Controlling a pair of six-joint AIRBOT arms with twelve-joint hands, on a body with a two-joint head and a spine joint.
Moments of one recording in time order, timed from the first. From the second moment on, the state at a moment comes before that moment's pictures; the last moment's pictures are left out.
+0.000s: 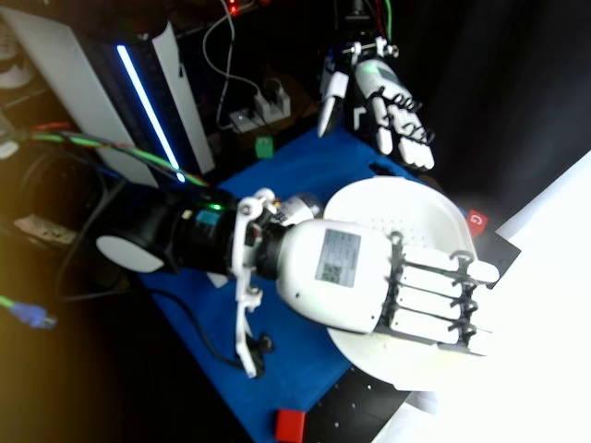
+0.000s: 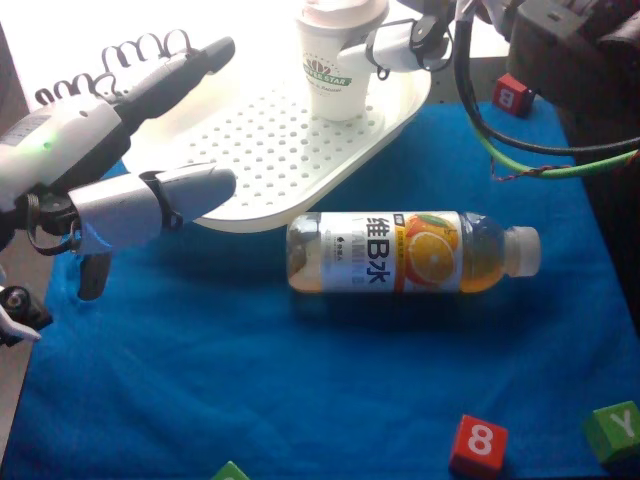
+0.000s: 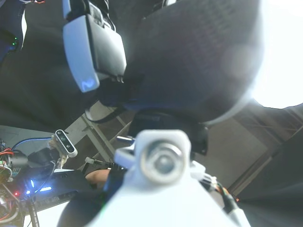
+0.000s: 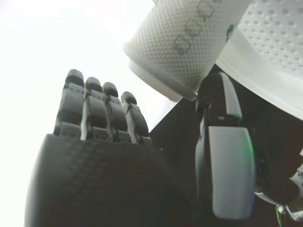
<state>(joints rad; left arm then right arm) 0.94 -0.95 1.06 -0.18 -1.06 0.88 -0.40 -1.50 1.71 0.02 0.40 -1.00</state>
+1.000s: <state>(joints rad) 0.94 -0.95 1.06 -0.19 -1.06 0.88 -0.39 -1.50 1.71 0.02 0.35 -1.00</state>
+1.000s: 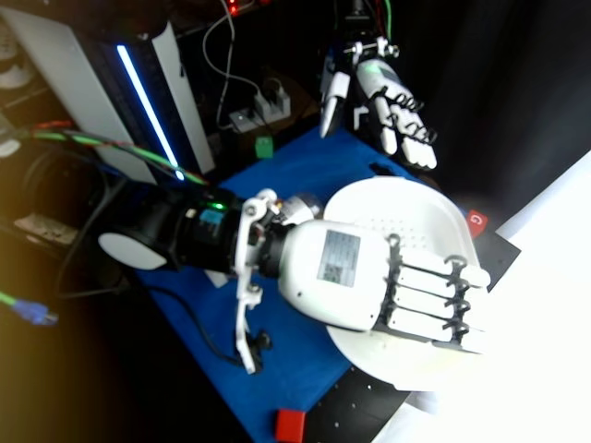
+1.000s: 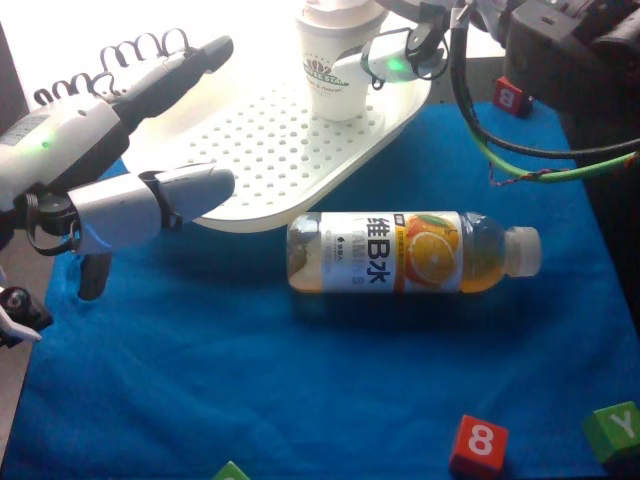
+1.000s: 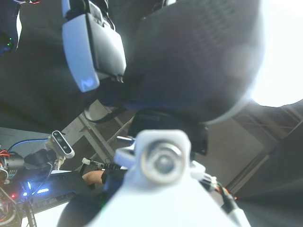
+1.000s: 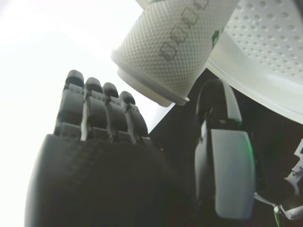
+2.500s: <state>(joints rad) 0.97 -0.96 1.06 -0.23 -1.09 0.87 -0.41 -1.45 1.67 0.02 0.39 -0.97</state>
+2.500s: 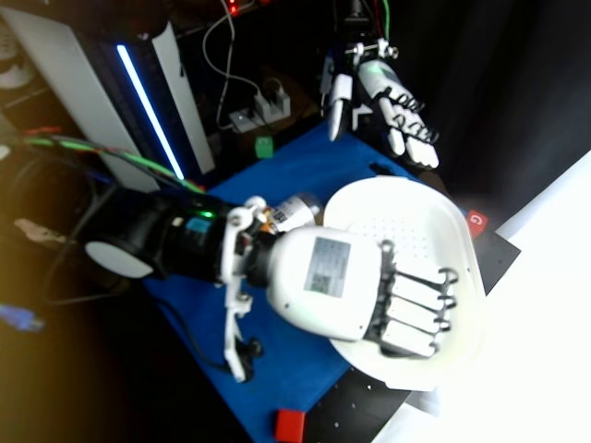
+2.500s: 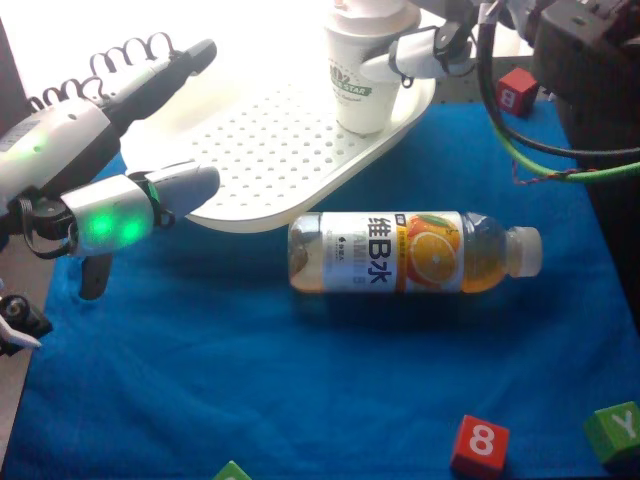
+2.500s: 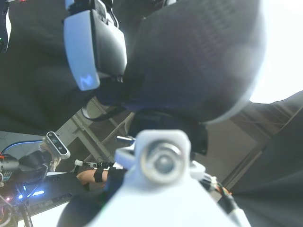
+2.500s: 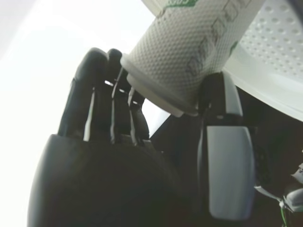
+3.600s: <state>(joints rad) 0.99 -0.96 1.05 -0.26 -1.10 0.87 -0.42 -1.24 1.41 -0.15 0.62 -0.83</state>
